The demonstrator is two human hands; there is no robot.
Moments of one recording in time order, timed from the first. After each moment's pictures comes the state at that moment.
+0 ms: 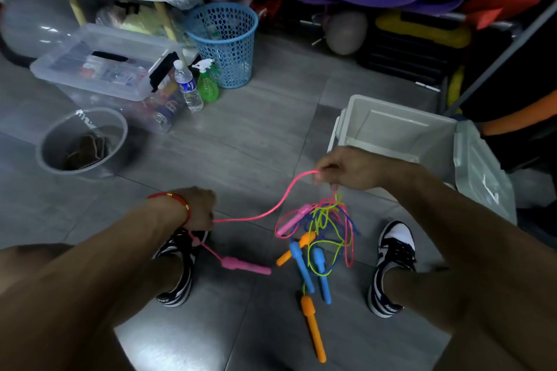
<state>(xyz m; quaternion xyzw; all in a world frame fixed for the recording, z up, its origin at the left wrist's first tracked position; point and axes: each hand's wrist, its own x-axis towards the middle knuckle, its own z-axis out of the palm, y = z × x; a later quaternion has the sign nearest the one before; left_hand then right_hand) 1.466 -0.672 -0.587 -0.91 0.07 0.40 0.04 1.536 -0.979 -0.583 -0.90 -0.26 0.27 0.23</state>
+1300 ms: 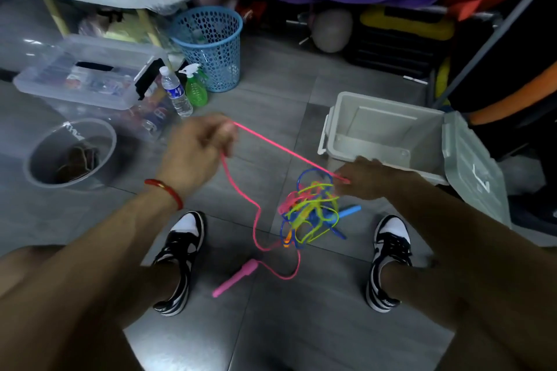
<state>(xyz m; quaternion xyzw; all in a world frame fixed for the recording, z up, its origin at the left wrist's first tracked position) 1.493 -0.701 -0.550 -0.86 0.11 -0.07 -0.50 1.523 -1.020 -0.606 -0.94 -0.19 0.27 0.03</state>
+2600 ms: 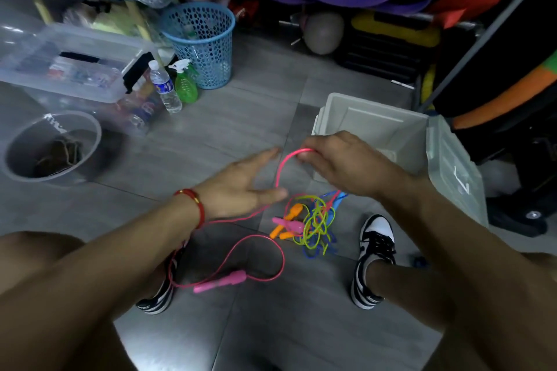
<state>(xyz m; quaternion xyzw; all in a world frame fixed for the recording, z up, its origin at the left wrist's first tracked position) 1.465 -0.751 -0.571 -0.89 0.19 0.21 -0.35 1.488 -0.985 -0.532 -0.93 -0.32 0.02 0.18</state>
